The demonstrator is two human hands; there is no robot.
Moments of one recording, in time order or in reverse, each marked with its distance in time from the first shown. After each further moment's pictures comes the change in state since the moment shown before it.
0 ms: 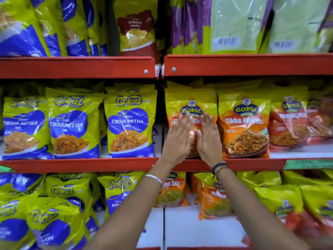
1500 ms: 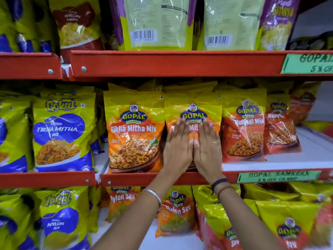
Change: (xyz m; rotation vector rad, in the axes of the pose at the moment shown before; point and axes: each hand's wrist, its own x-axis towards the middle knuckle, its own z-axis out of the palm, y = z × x) left_hand 0.073 0.140 0.133 0.000 0.069 -0.124; right_hand 0.000 0.166 -0.071 -0.085 0.102 -0.027
